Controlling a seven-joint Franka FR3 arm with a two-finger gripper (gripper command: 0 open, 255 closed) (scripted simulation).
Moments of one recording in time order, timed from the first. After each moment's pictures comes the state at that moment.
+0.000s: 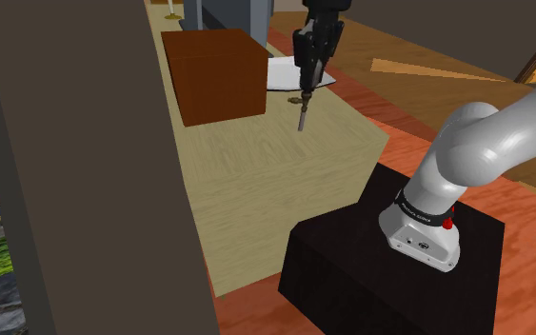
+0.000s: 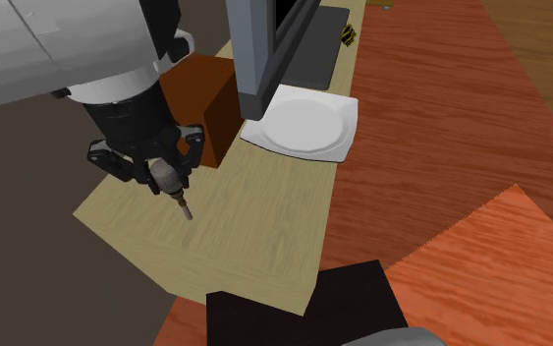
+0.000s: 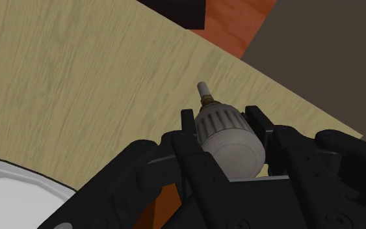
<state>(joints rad) 0.08 -0.68 0.38 -2.23 0.24 1.59 0.30</state>
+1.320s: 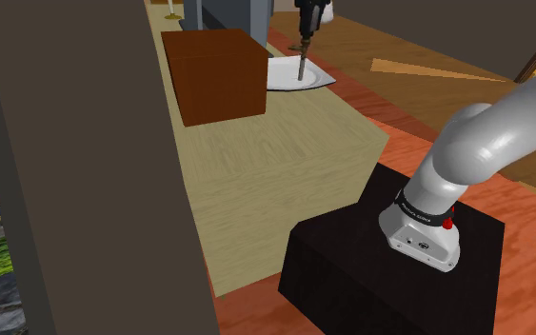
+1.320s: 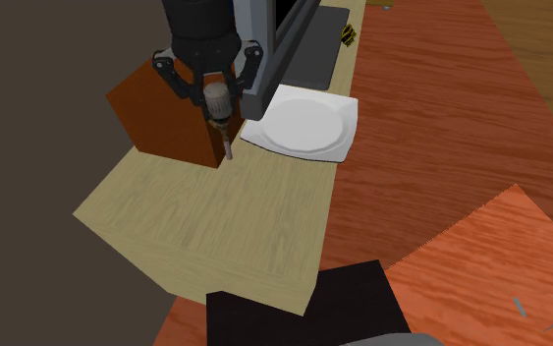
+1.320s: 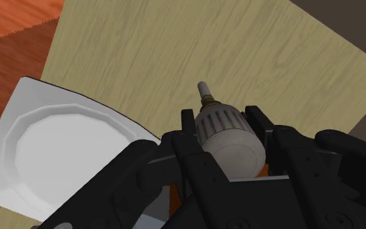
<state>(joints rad) 0.00 -0.51 0.22 -1.96 0.11 1.47 0.13</state>
